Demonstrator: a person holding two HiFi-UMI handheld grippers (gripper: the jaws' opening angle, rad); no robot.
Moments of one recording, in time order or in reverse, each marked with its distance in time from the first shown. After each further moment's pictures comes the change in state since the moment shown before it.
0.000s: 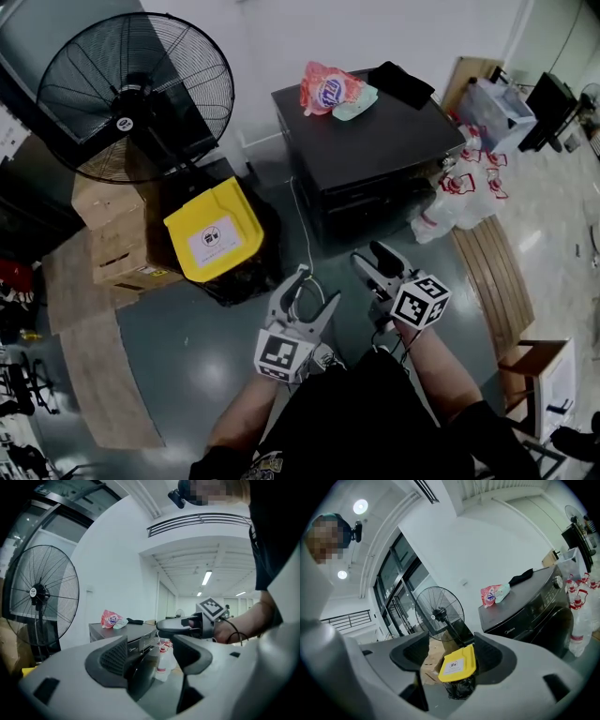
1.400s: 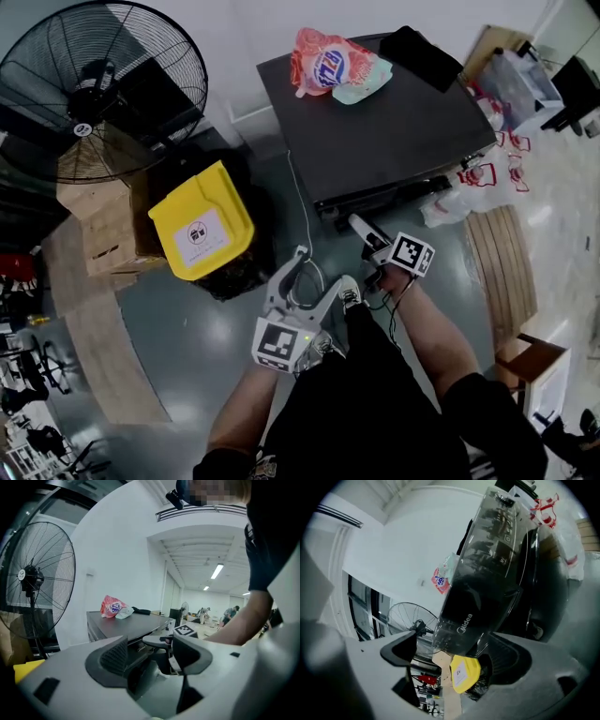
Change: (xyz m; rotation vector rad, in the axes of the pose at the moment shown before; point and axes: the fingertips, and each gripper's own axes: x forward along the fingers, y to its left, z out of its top) left arm 0.136 0.069 -0.032 -0.083 0.156 0.022; right arm 0.141 -0.219 -0.047 0.632 0.058 -0.052
